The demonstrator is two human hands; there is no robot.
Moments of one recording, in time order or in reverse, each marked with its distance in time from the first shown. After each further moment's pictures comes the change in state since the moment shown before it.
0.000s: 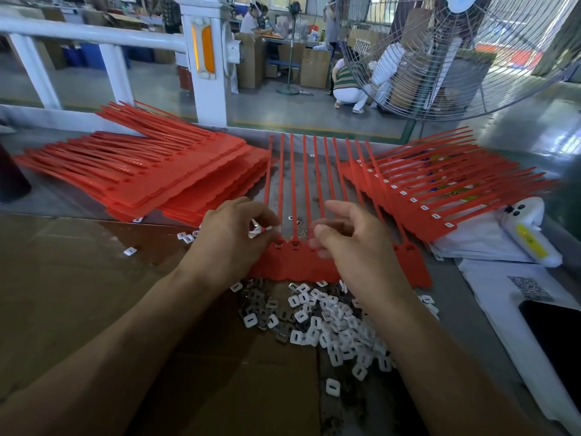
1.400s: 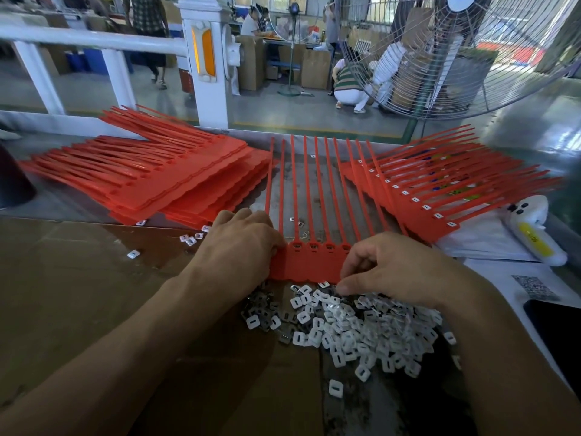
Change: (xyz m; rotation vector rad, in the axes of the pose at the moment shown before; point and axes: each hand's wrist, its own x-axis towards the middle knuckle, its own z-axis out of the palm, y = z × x) left_hand -0.001 0.008 0.001 0.484 -0.266 0.147; right_hand 0.009 -0.011 -0.062 -0.651 -0.513 0.086
